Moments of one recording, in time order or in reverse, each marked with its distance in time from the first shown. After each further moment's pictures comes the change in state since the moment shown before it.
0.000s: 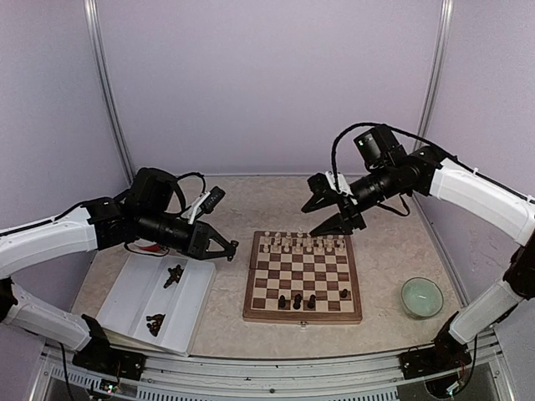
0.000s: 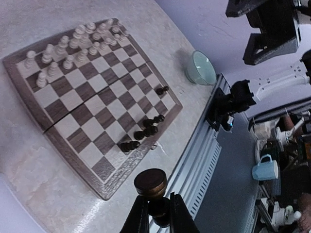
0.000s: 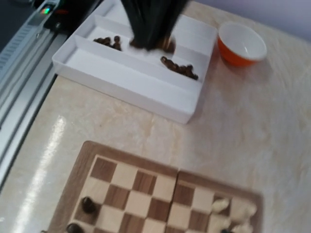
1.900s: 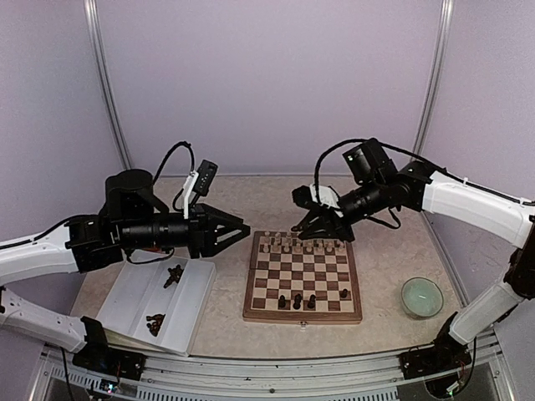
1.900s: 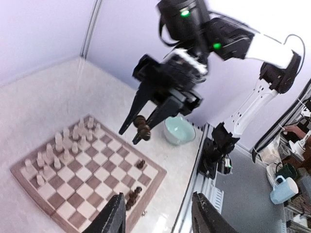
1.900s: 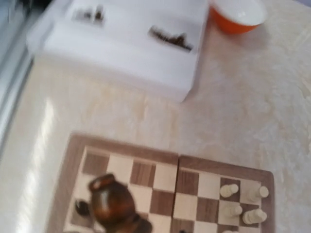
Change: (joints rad) left arm -0.204 -0.093 -0.040 0.337 -0.196 0.068; right arm 0.136 0.012 -0.073 0.124 0.220 0.145
